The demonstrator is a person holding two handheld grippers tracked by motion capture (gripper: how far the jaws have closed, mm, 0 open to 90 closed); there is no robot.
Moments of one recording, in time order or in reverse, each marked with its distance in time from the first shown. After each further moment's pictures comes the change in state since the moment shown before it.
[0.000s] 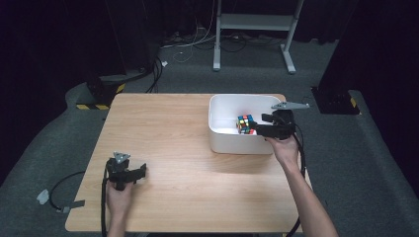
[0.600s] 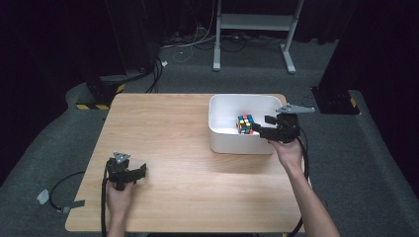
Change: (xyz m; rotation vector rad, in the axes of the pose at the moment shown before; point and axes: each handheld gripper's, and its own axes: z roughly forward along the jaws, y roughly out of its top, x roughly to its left) left arm 0.000 0.000 0.000 0.000 0.000 0.000; right arm 0.001 -0.007 -0.014 -0.025 0.000 -0.007
